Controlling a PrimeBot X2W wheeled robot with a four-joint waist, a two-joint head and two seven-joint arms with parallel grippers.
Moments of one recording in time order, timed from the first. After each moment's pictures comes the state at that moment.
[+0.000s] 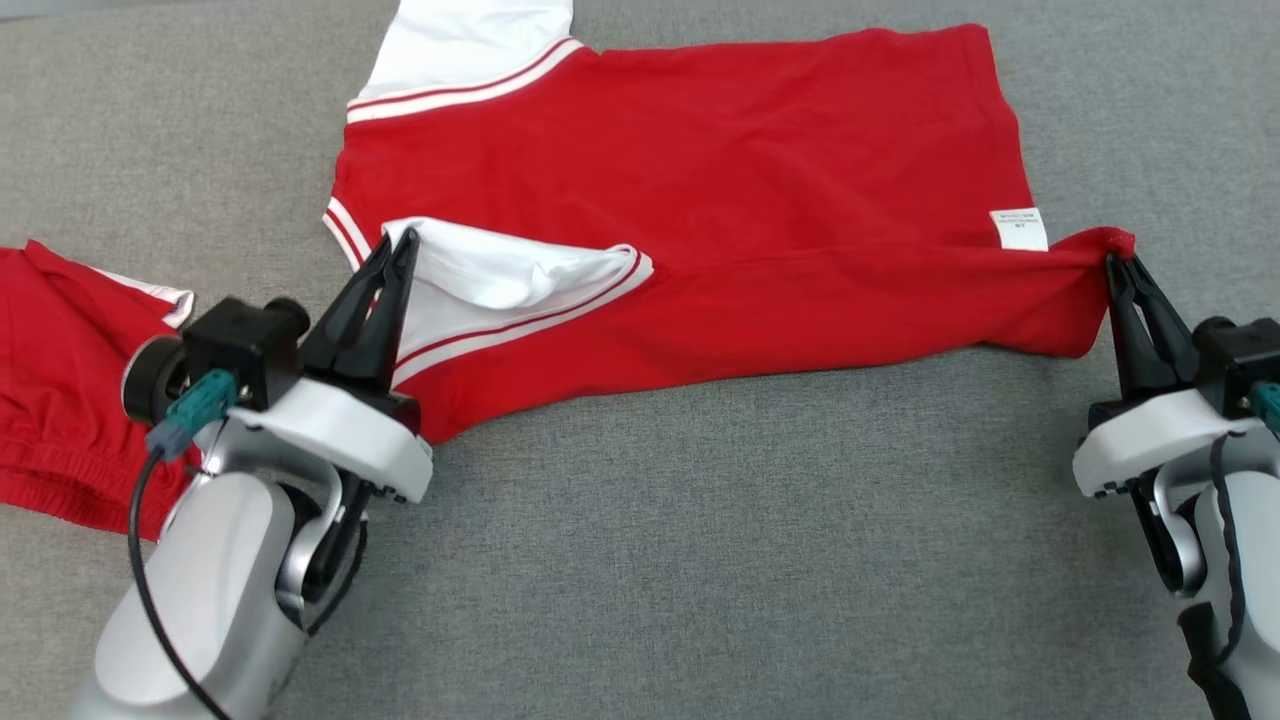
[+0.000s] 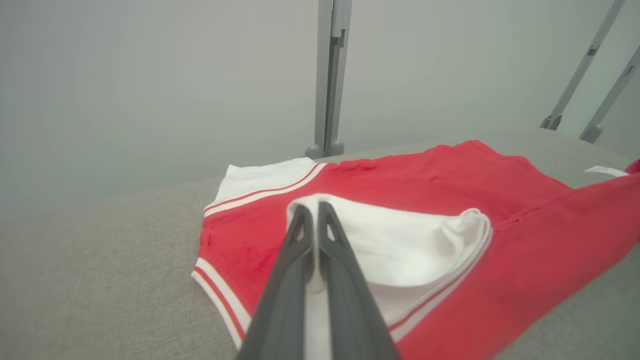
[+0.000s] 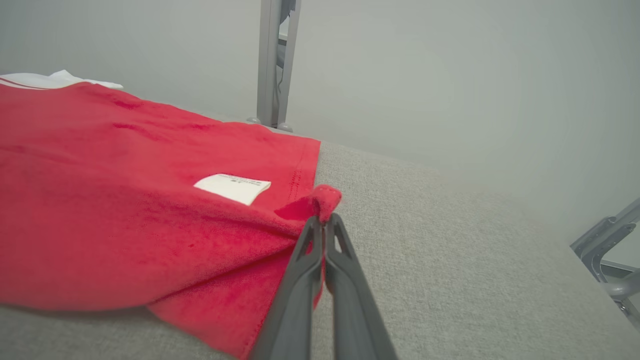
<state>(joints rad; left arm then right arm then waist) -0.45 0.29 -0.37 0.17 -0.44 -0.01 -0.10 -0.47 -0.24 0.10 0.48 0.08 0.13 -0.26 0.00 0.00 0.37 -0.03</state>
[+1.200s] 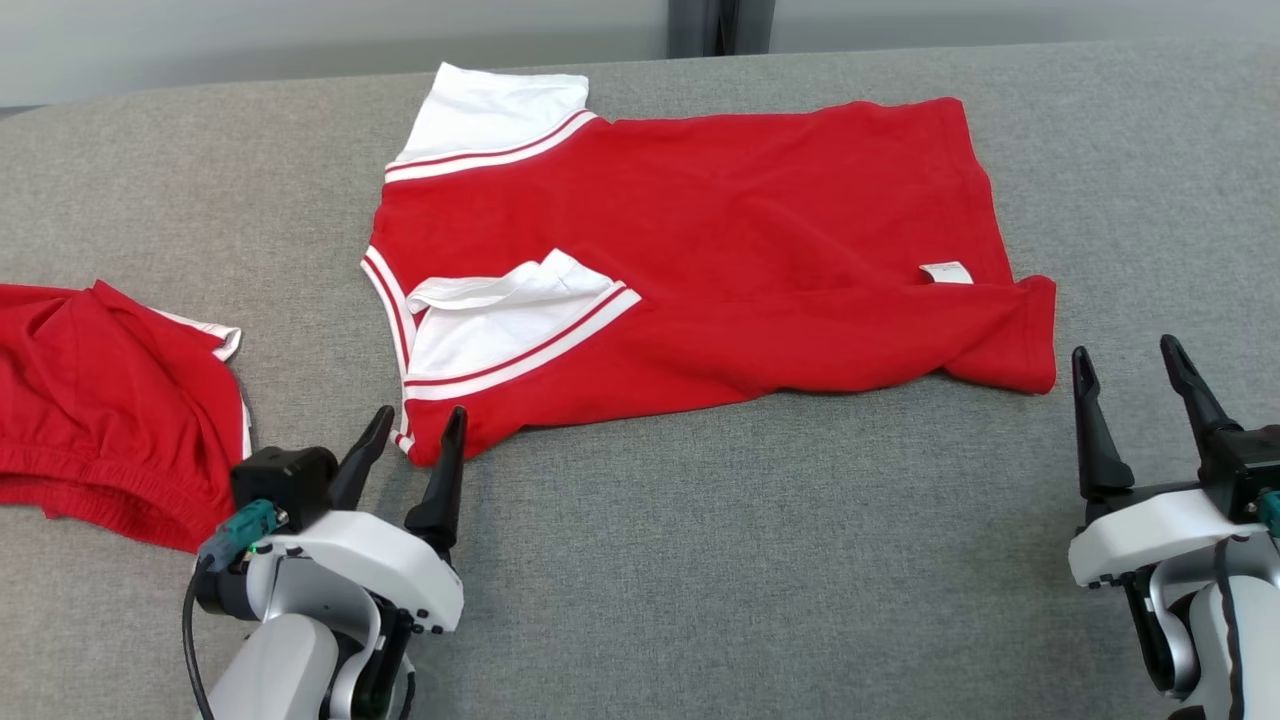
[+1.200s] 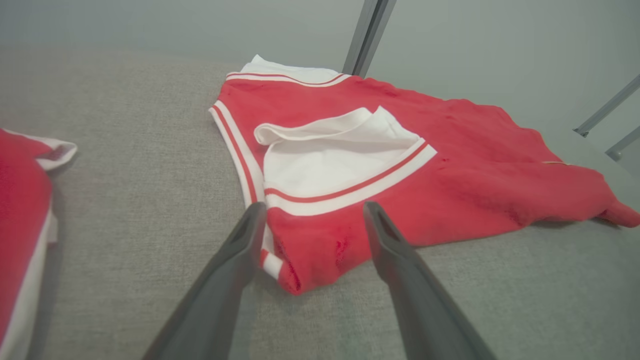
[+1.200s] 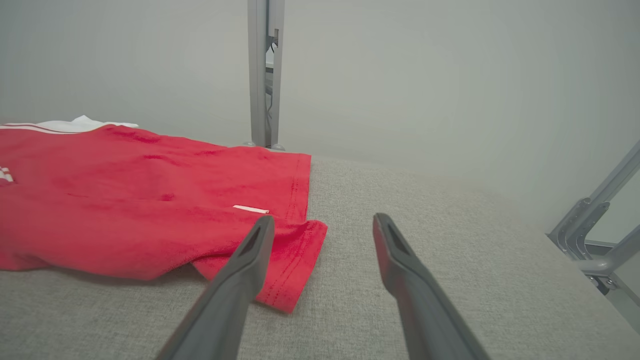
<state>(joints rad) -0.25 0.20 -0.36 0.26 -0.58 0.06 -0.08 -0.28 -0.17 -0.01 0.36 0.06 0.13 -0.26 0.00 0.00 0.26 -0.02</state>
